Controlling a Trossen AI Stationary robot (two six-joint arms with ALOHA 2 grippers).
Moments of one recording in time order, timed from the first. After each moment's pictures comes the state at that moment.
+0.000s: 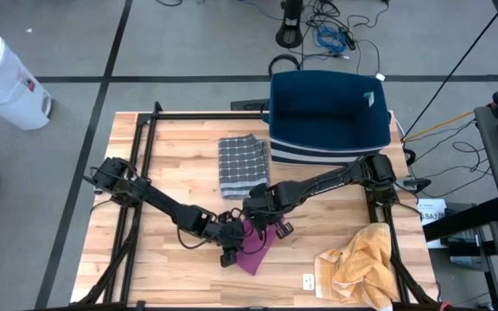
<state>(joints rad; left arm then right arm) -0.40 1.84 0.94 0.03 -0.06 -0.57 0.19 2.01 1.49 -0.91 0.03 -0.38</state>
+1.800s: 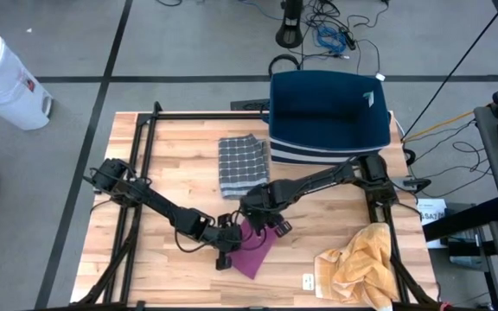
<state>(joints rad) -0.43 1.84 0.94 0.01 -0.08 -0.47 0.15 2.06 1.49 -0.89 -0.05 -0.44</state>
